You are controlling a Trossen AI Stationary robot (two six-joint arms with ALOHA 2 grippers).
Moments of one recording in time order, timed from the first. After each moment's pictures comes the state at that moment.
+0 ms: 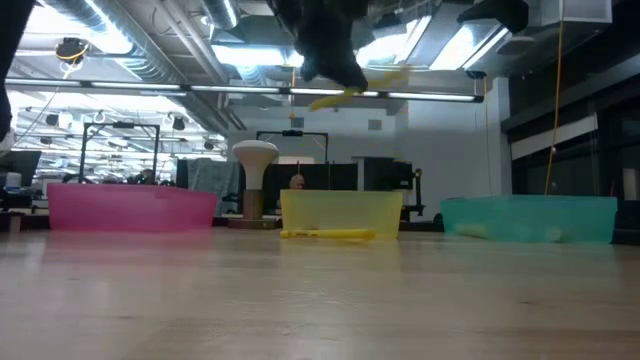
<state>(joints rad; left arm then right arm) 0.05 1.77 1.56 -0.62 -0.03 -0.07 -0.48 0.80 1.19 -0.72 -0.15 0.39</state>
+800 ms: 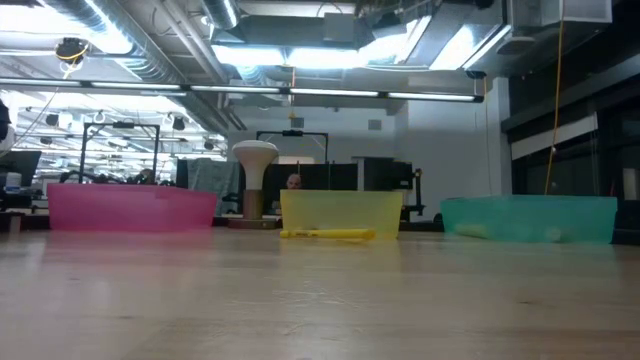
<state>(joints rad) 0.16 1.41 1.43 0.11 0.13 -0.17 -0.45 0.84 1.19 -0.43 -0.32 0.30</state>
